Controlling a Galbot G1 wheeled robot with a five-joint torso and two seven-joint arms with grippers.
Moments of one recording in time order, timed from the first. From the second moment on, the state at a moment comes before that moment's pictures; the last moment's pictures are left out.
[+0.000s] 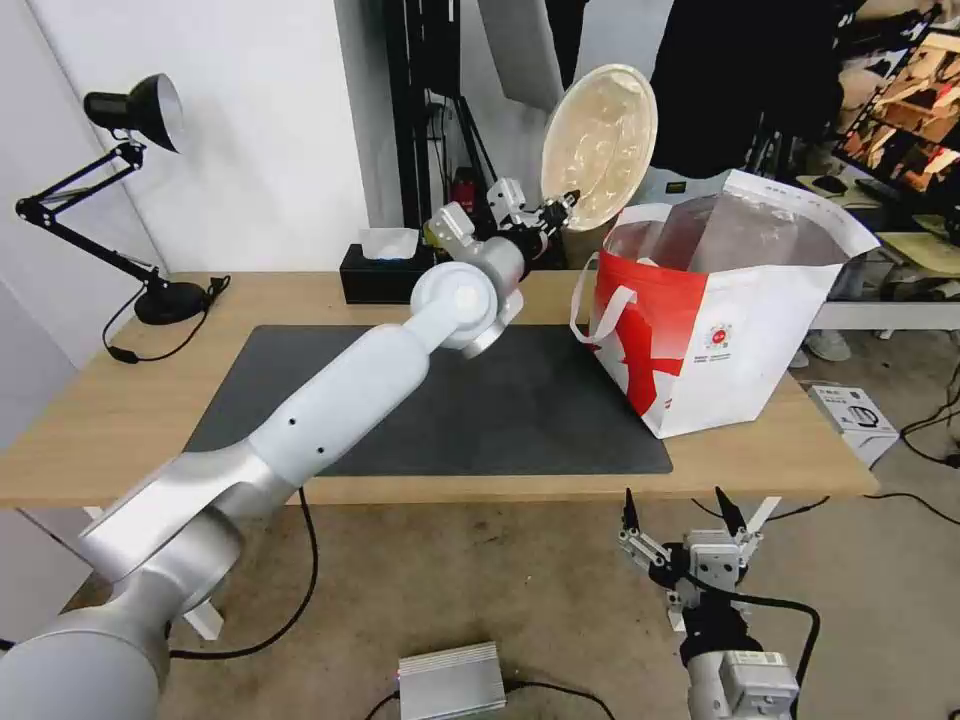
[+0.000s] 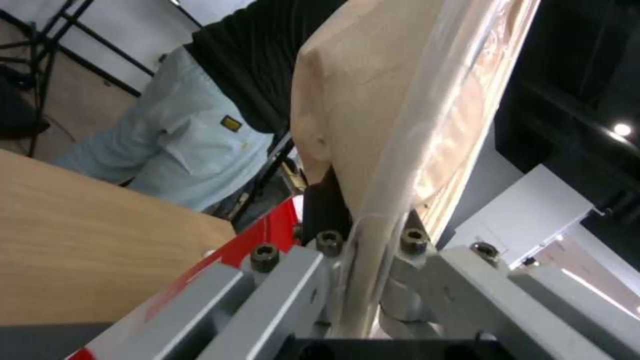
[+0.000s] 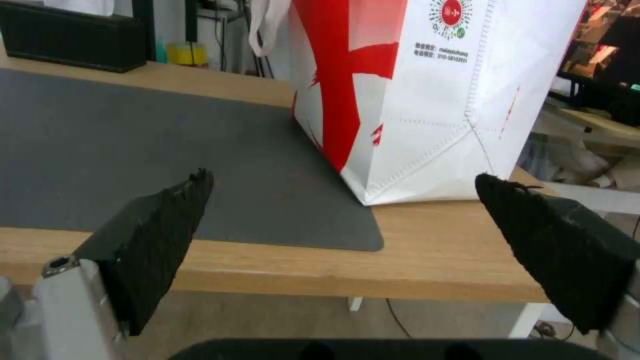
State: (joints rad) left arm 0.05 -1.34 0.39 -1.33 -1.70 -0.01 -0.24; right arm -1.73 0.94 0.14 2.39 0.11 -0.11 0.78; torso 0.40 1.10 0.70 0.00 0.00
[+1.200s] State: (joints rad) left arm -0.10 -1.46 0.56 -1.05 -1.66 0.02 0.07; right arm -1.73 0.94 0.14 2.39 0.11 -0.11 0.78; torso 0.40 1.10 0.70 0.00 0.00
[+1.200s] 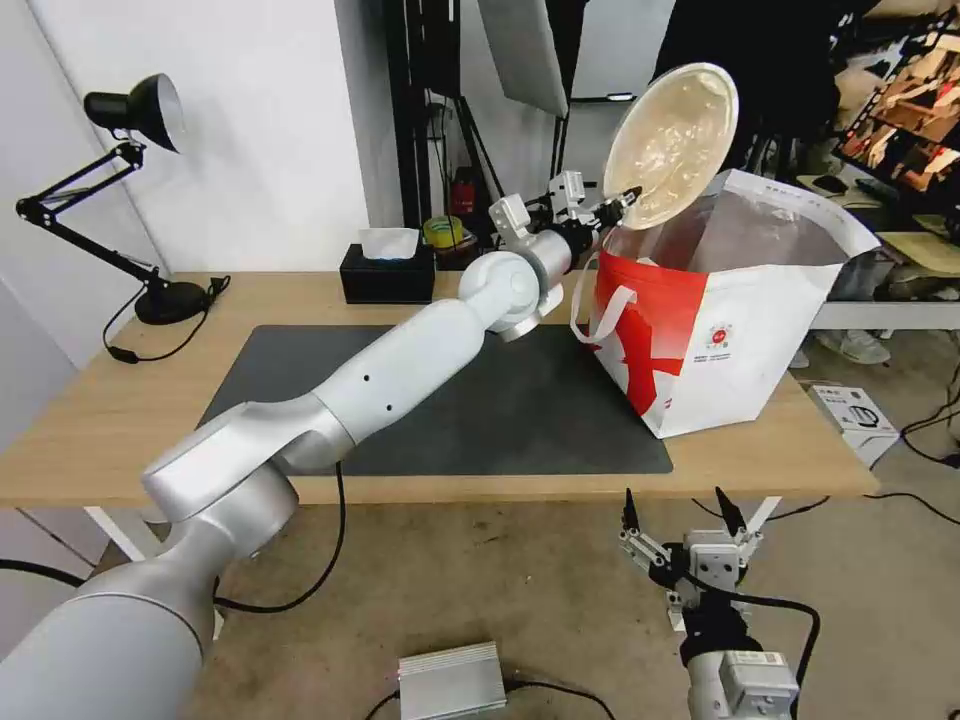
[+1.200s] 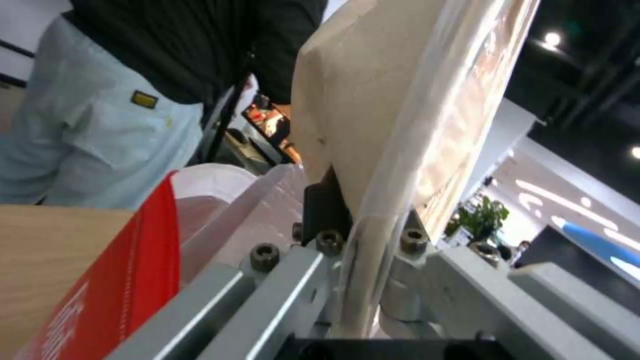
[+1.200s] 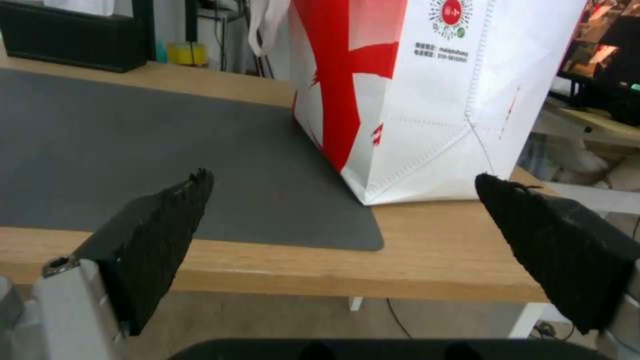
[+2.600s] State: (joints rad) left arm -0.16 -1.54 0.70 -0.78 -1.56 0.03 0.20; right arm -1.73 0.94 0.14 2.39 0.11 -0.11 0.78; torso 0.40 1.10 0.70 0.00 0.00
